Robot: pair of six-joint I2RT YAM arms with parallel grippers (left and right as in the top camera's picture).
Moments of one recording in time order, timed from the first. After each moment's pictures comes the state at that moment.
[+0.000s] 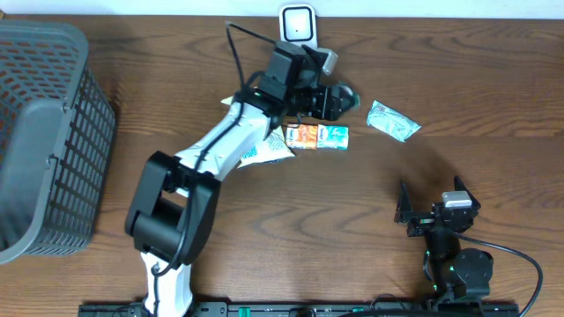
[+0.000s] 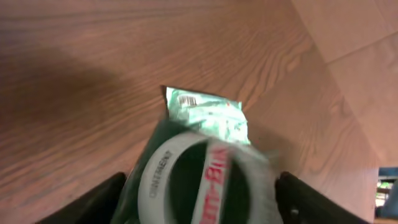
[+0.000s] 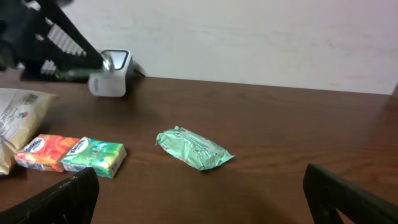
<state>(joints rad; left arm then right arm) -0.49 2.02 1.48 -0.13 0.59 -0.35 0.04 0.01 0.01 -0.07 -0.02 -0.04</state>
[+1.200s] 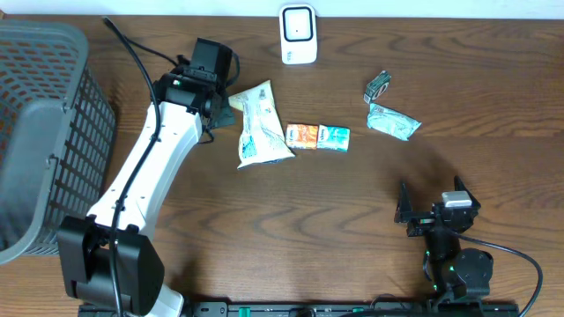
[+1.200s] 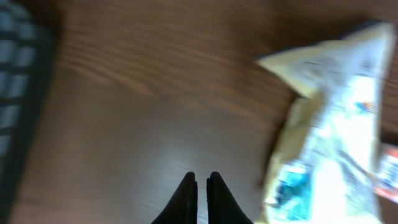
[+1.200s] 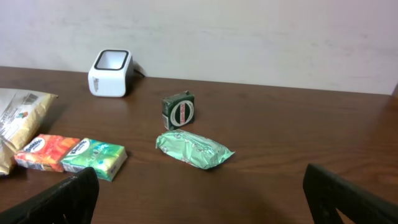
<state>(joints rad) -0.27 1.71 1.48 -0.99 -0.29 -0.47 0.04 0.01 0.01 -0.07 -0.02 -0.04</state>
